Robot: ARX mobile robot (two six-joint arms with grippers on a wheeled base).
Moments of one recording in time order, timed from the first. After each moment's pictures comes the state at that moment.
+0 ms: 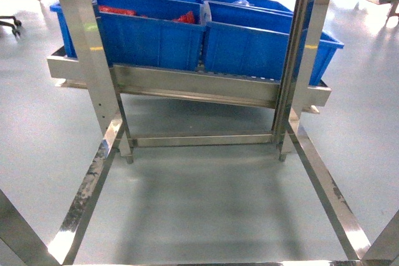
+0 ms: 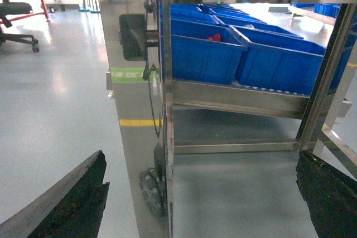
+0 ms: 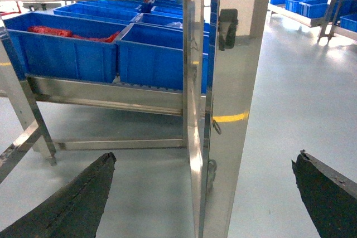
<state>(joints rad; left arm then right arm) 0.00 0.01 0.01 0.00 0.00 0.00 0.00 0.00 0.01 0.00 0.00 0.00</state>
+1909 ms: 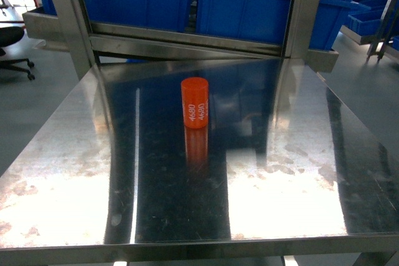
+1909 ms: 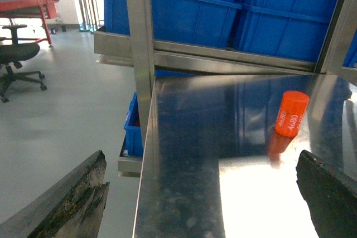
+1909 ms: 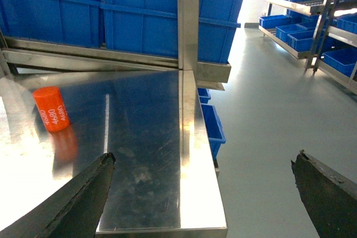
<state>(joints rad) 0.00 0.01 0.01 0.00 0.00 0.00 0.00 0.00 0.01 -0.01 0.00 0.00</state>
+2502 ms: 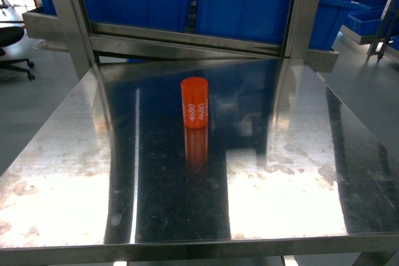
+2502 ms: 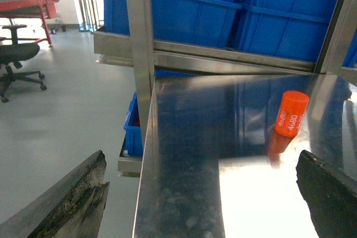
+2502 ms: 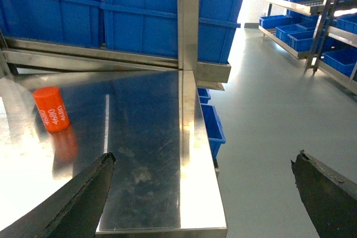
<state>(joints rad) 0.00 0.01 0.01 0.00 0.00 0.00 0.00 0.00 0.01 -0.01 0.00 0.00</state>
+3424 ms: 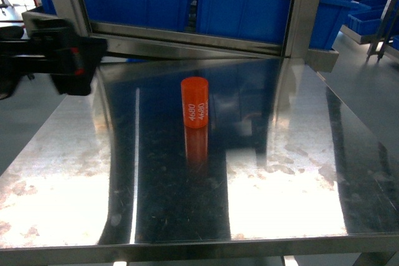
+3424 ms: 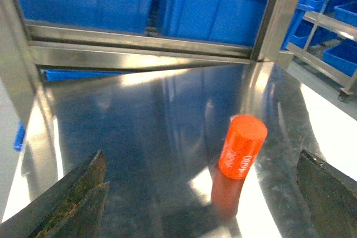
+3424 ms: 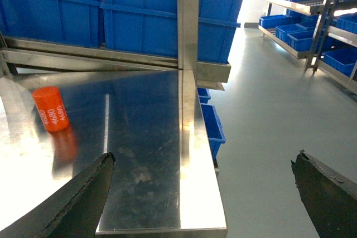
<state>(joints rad) -0.14 1.62 0.58 0.95 0.18 -0.07 0.00 0.00 0.01 -0.01 0.00 0.00</state>
